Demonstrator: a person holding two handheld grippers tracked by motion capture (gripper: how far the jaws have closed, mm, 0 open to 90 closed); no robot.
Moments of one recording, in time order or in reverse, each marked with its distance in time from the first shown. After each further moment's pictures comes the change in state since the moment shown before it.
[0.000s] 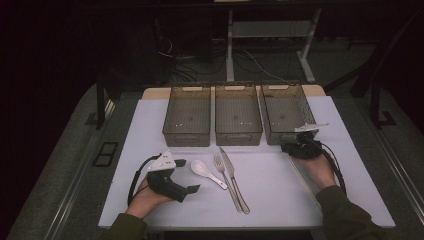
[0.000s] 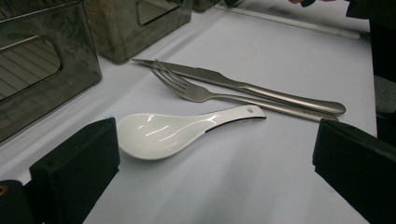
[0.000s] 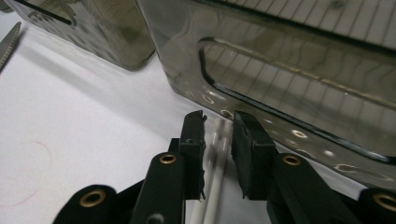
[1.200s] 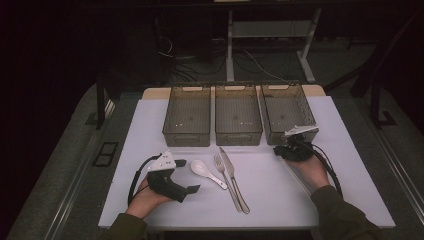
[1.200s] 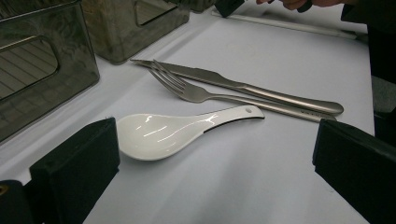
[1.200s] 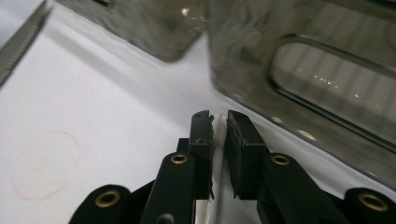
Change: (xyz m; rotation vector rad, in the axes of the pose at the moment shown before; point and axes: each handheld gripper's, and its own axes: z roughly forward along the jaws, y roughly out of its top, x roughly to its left) left arm 0.000 0.000 0.000 -0.001 -0.008 0.001; right arm 0.022 0.003 0.011 0.037 0.044 -0.080
